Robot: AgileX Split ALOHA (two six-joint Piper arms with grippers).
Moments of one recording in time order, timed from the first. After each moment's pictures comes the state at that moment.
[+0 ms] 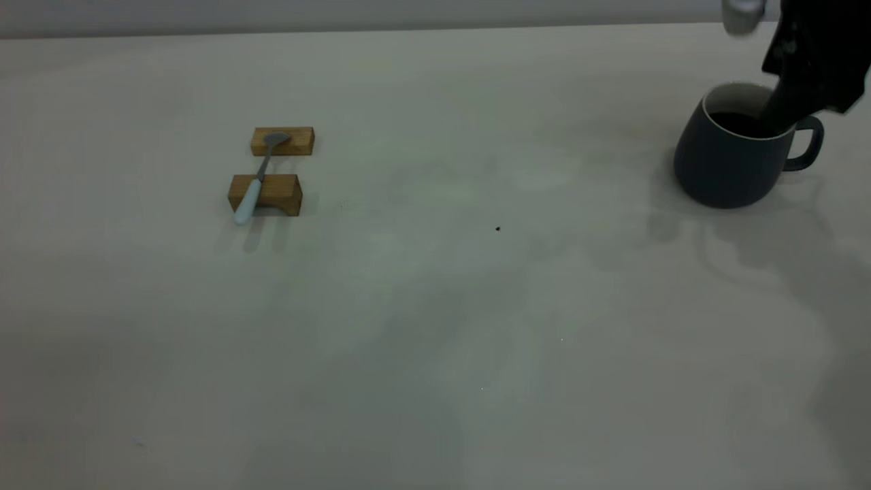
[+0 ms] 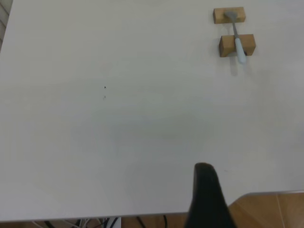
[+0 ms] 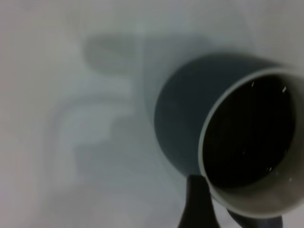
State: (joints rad) left arm 0.01 -0.02 -0.49 -0.01 1.13 0.05; right arm 0.04 2.08 -1.17 0.16 0.37 -1.46
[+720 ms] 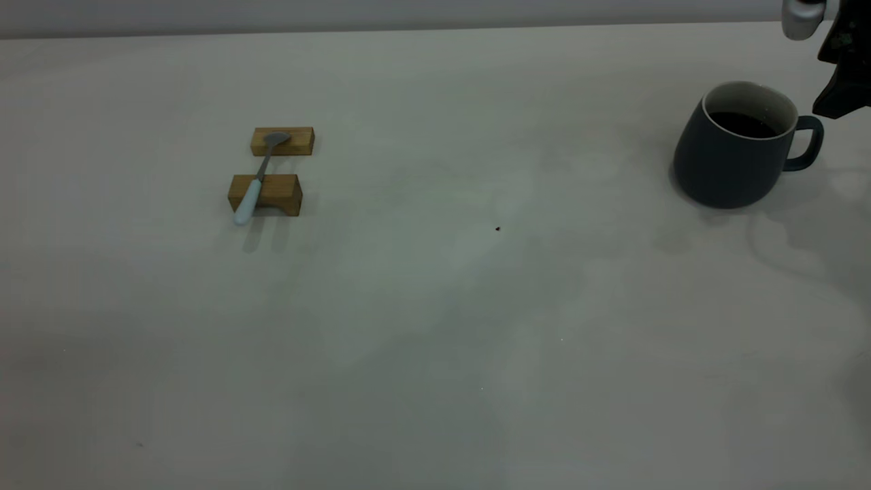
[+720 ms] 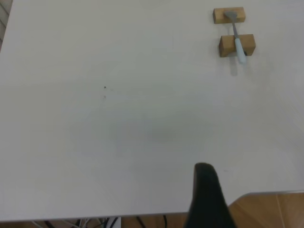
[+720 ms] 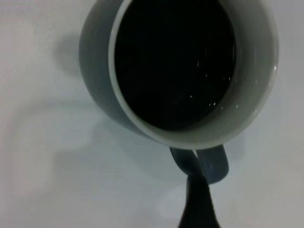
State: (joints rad) left arm 0.01 -0.02 -0.49 -0.01 1.13 0.05; right arm -0.07 2.11 -1.18 0.16 0.26 -1.52
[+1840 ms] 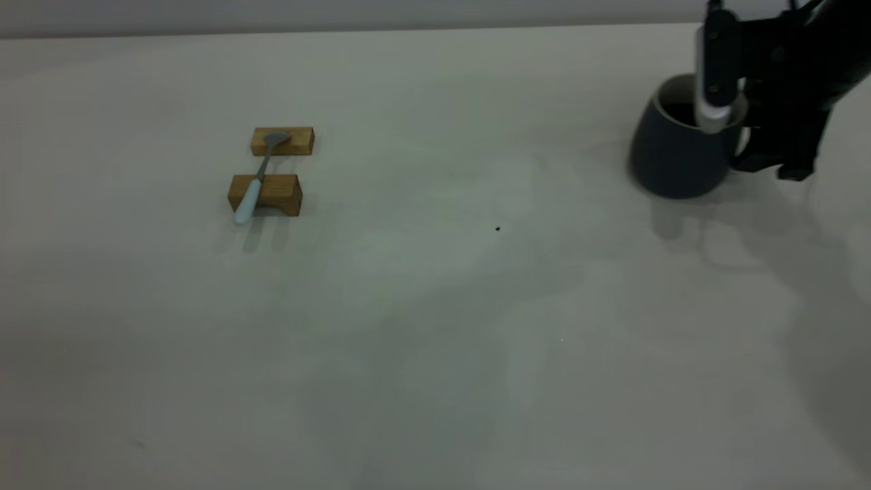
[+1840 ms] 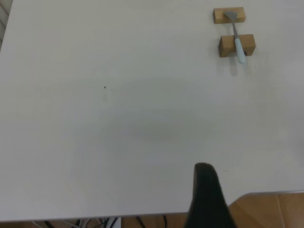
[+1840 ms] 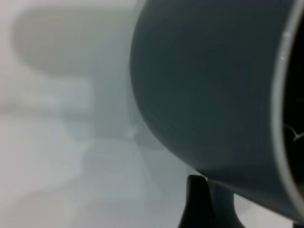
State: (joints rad) left arm 0.01 -0.02 -0.49 -0.01 1.13 0.04; right arm 0.07 2.30 -1.18 0.16 0.03 -1.56
